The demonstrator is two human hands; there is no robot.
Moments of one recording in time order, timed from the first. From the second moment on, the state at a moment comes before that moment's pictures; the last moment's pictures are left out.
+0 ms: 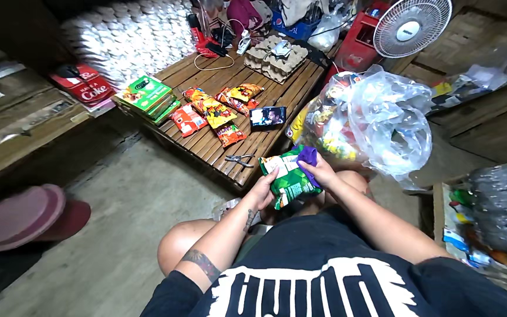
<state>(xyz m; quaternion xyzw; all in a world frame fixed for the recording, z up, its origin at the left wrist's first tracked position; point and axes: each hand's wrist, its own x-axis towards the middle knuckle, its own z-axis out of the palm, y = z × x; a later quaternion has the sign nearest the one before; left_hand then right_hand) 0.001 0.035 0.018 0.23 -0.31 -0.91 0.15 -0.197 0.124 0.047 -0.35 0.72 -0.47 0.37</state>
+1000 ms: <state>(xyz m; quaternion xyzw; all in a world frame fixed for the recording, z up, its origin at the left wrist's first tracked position) 0.002 0.042 0.019 0.23 -0.33 -0.91 0.12 -0.190 0.112 0.056 -0.47 0.77 -0.37 0.23</state>
